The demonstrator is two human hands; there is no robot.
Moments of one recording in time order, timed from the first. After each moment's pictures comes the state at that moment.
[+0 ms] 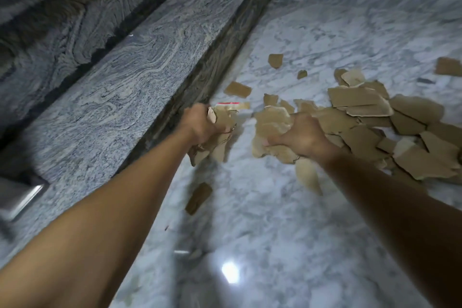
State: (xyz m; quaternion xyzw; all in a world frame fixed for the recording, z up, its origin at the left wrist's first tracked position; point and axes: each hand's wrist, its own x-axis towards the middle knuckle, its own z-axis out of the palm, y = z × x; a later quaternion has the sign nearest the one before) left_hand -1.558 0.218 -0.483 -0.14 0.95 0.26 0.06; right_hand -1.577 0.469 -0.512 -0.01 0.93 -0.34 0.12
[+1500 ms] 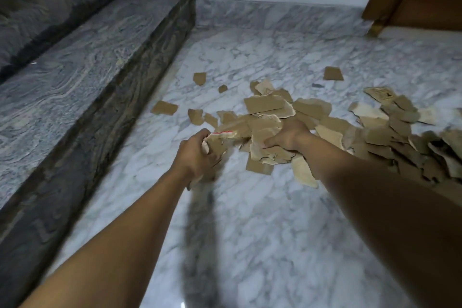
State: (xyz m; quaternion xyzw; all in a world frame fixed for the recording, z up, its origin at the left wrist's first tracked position) left_hand -1.530 0.377 -0.517 0.02 0.93 0.36 0.05; right_hand -1.578 0.634 -0.503 0.15 0.93 -0.29 0.16
